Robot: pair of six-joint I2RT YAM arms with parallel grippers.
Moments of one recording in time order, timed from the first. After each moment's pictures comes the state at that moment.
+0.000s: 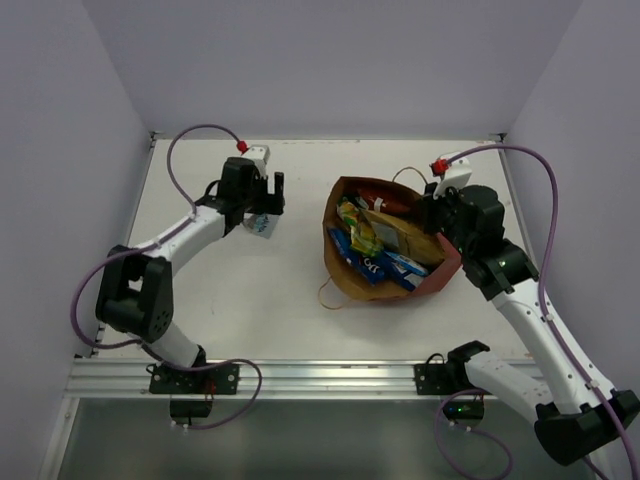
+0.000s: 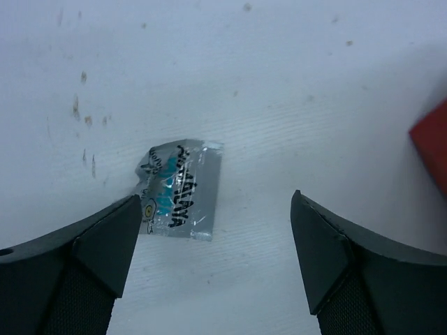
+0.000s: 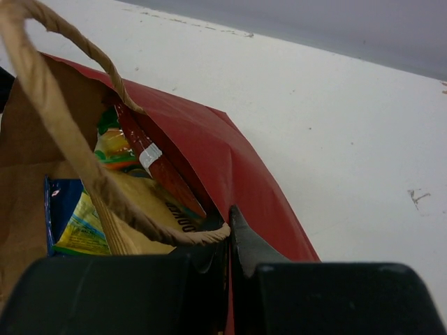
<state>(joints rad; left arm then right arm) -0.31 1.66 1.10 -0.13 -0.01 -0.22 0.39 0.92 1.00 -0.39 0.09 0.03</state>
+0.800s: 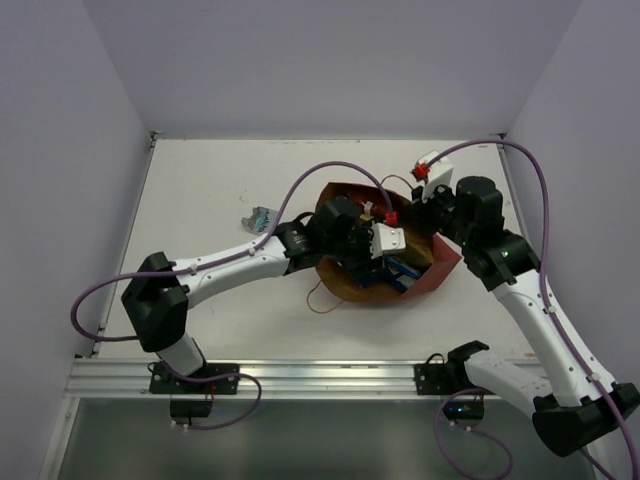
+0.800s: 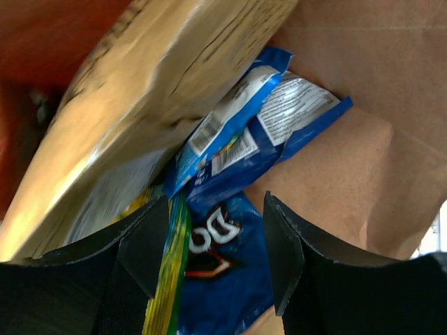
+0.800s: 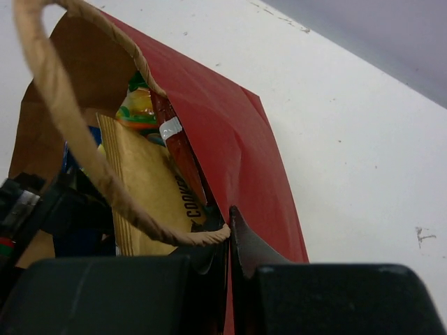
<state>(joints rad) -0.97 1.64 1.28 -0.22 0.36 0.39 0.39 0.98 1.10 -0.52 -0.11 -0.15</state>
